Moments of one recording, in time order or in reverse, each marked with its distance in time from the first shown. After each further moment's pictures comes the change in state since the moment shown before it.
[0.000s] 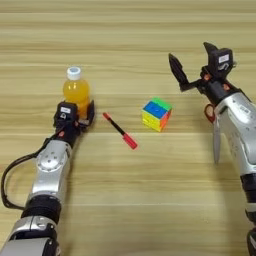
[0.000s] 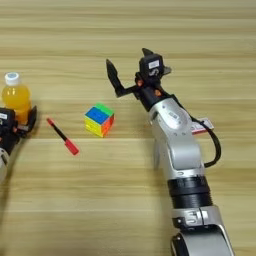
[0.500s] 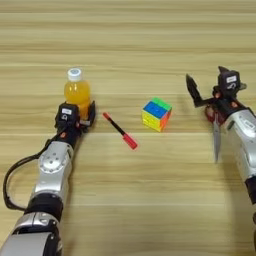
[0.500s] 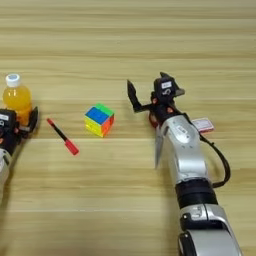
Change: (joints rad) left arm -0.044 -0.005 0.010 0.115 -0.002 -0.083 0.008; right arm -0.013 -0.038 -0.069 0.389 -0.042 -0.240 -0.004
